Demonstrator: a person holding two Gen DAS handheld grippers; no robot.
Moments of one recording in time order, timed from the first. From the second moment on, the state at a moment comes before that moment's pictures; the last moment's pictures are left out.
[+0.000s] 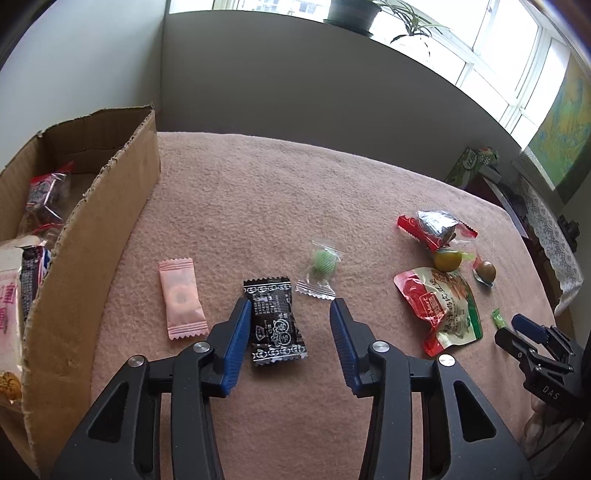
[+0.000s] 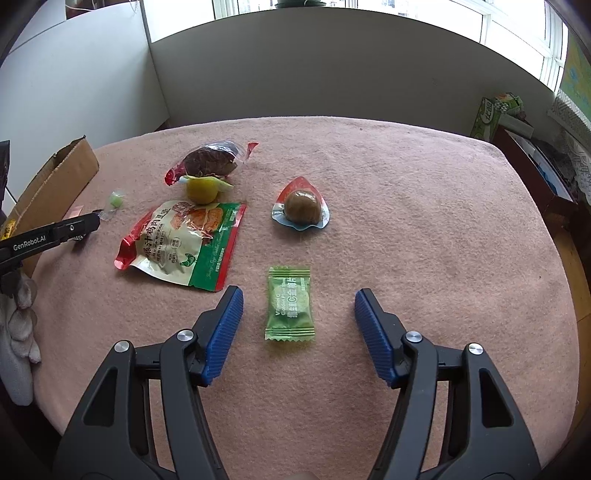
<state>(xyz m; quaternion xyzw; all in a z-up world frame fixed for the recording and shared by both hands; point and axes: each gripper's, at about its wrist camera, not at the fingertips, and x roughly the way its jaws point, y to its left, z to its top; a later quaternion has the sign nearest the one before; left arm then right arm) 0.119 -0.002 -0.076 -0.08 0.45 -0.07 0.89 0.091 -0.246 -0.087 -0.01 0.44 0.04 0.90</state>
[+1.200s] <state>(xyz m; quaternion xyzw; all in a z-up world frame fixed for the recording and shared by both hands) 0.077 0.005 -0.039 -0.07 0.38 -0.10 0.92 0.076 -0.200 -0.031 0.00 0.36 0.07 0.93</state>
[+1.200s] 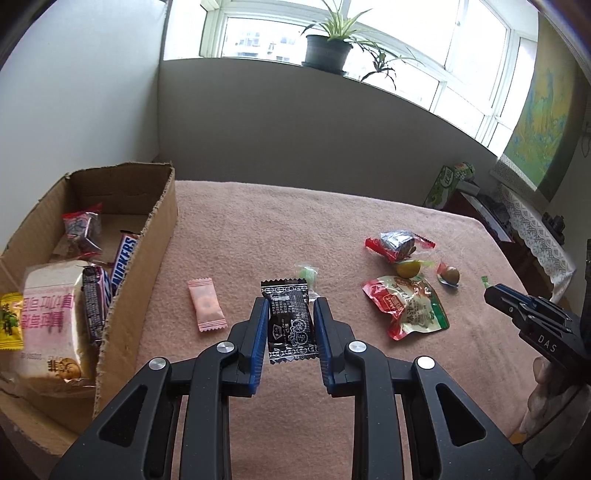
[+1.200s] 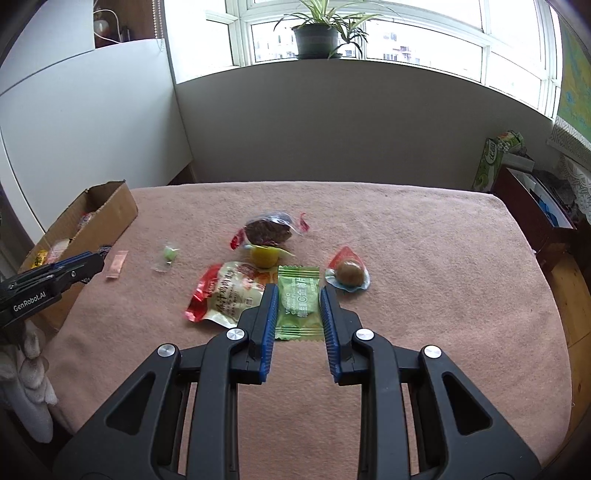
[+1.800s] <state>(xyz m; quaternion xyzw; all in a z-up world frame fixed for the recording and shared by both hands) 0.046 0.084 -0.019 -0.12 0.32 -0.05 0.94 0.089 -0.074 -0.007 -0.02 0.33 0.16 0.93</state>
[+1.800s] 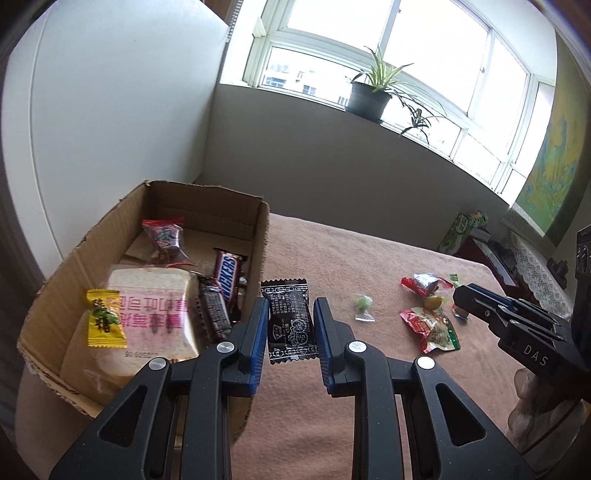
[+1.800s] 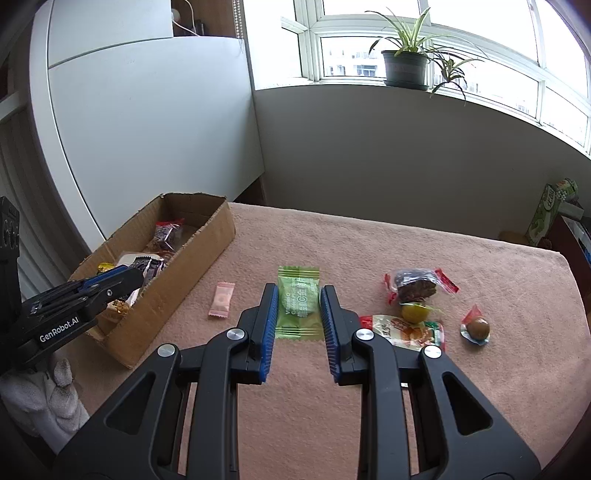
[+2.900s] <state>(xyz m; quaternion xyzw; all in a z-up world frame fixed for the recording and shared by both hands) 0.056 0.191 -0.020 -0.17 0.31 0.05 0.93 0.147 0.062 -0.017 -0.03 0.34 0.26 0.90</state>
